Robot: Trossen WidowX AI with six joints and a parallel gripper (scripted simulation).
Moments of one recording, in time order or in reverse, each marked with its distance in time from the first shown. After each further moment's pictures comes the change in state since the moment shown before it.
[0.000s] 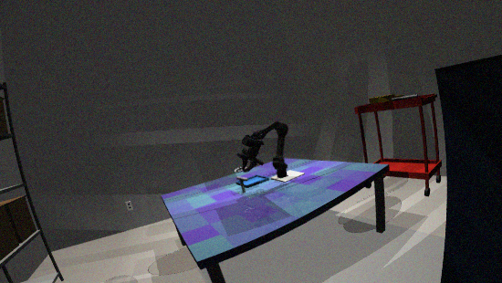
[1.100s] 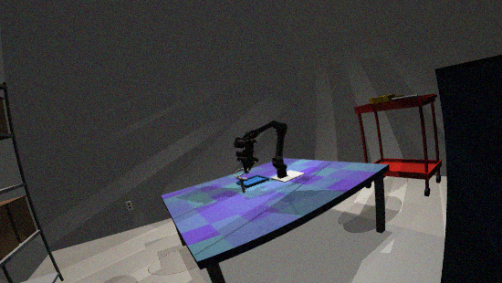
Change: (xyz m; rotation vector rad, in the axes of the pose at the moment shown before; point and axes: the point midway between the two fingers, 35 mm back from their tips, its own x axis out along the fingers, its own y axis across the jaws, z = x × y) arm 0.012 -0.022 0.027 -0.479 0.248 -0.189
